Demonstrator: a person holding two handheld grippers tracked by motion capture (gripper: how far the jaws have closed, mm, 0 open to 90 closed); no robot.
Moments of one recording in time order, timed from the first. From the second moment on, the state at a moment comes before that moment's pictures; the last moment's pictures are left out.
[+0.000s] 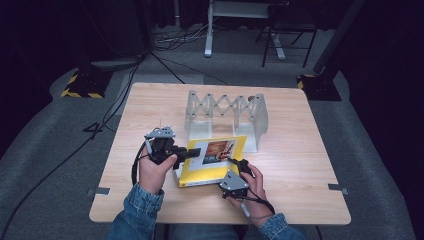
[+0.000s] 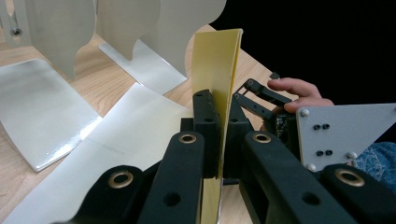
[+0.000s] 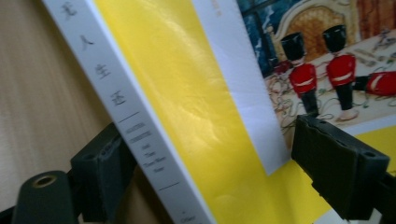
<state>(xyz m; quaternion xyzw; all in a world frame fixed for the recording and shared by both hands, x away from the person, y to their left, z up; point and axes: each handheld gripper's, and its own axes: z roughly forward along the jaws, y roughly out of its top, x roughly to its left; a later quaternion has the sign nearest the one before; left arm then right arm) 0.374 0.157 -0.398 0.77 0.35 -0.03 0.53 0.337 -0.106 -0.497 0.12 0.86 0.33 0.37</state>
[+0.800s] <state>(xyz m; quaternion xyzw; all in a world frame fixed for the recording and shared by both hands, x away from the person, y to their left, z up) 0.380 0.176 -0.415 0.76 0.42 0.00 0.50 0.332 -0.088 -0.493 0.04 0.85 0.33 0.42</state>
